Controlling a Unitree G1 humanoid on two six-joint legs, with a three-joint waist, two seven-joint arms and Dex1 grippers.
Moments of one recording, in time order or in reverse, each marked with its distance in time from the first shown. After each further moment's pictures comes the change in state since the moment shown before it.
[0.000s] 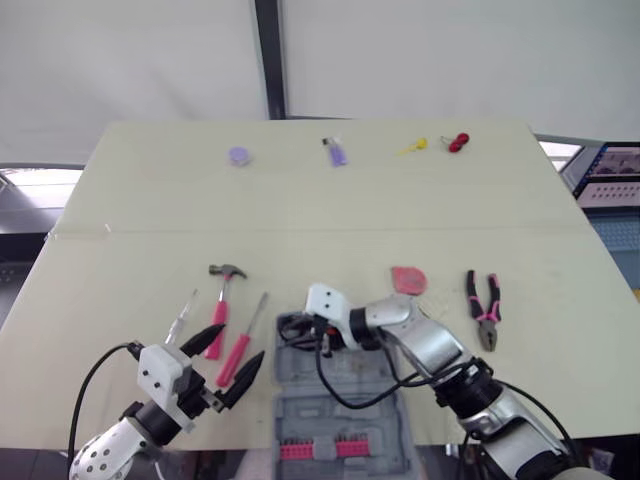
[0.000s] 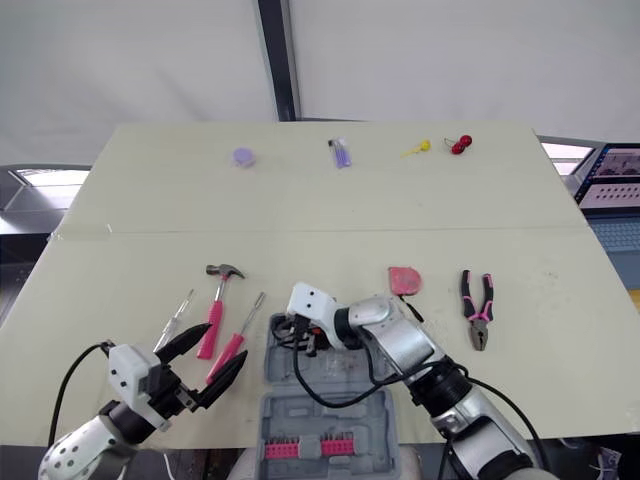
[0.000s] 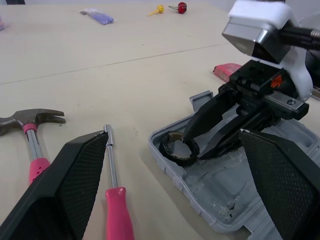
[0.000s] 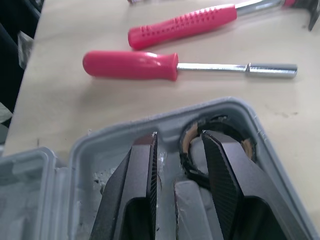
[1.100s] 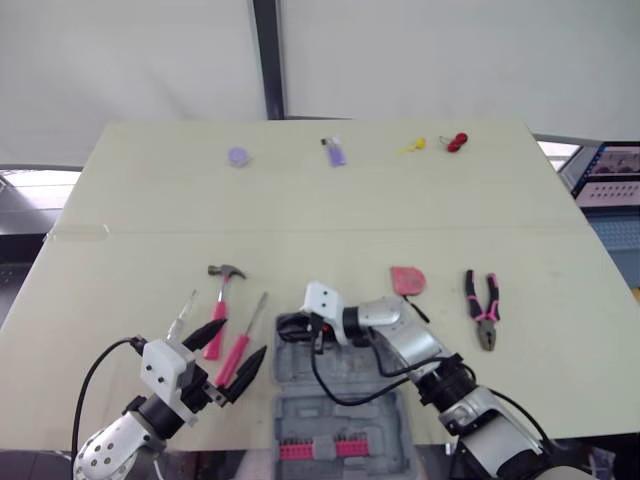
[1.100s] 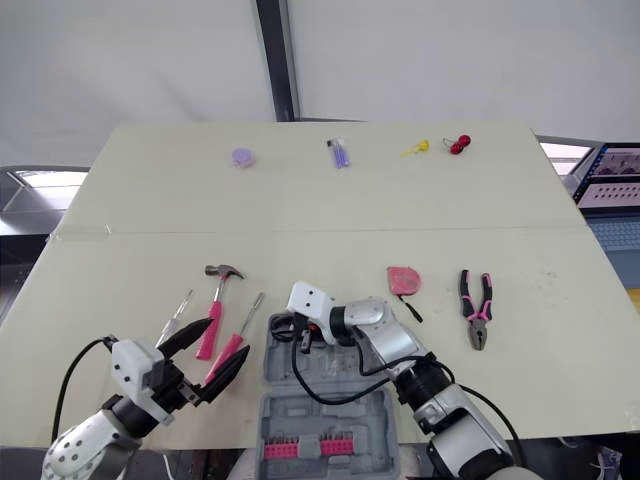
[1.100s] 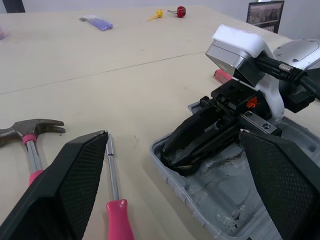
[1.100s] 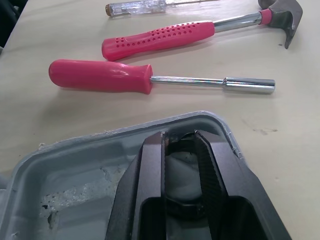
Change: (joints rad) left arm -0.029 0.001 -0.011 0.000 0.013 0.002 0.018; right arm -0.022 0.118 -0.021 0.342 -0.122 -0.338 -0.017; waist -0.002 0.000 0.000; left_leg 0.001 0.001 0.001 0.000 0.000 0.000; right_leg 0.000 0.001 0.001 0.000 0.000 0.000
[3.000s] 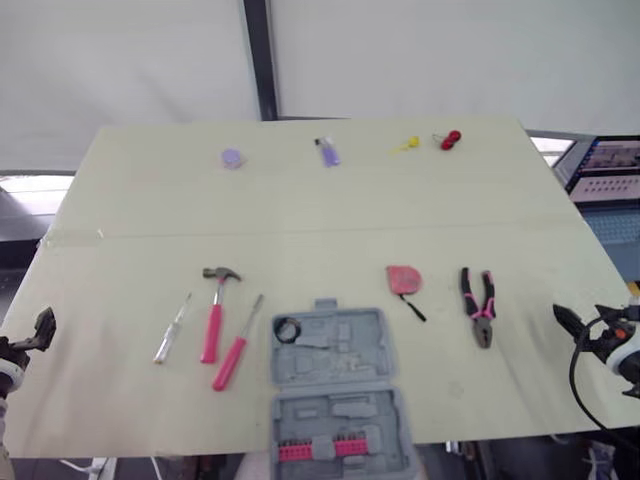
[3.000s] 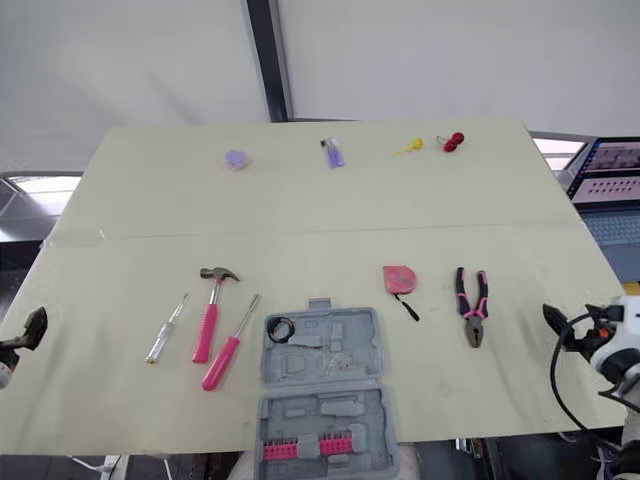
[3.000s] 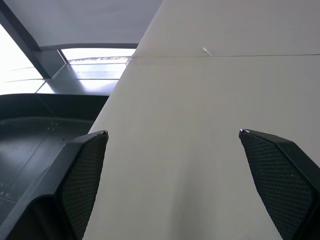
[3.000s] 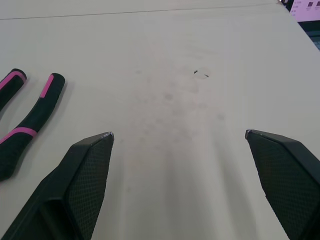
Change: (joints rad) left arm -0.418 0.299 0.567 0.915 0.014 -0.005 0.211; right arm 0.433 -0.566 -1.048 0.266 0.379 -0.083 -0.211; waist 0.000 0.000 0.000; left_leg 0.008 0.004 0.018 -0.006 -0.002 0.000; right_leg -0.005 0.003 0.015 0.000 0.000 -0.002
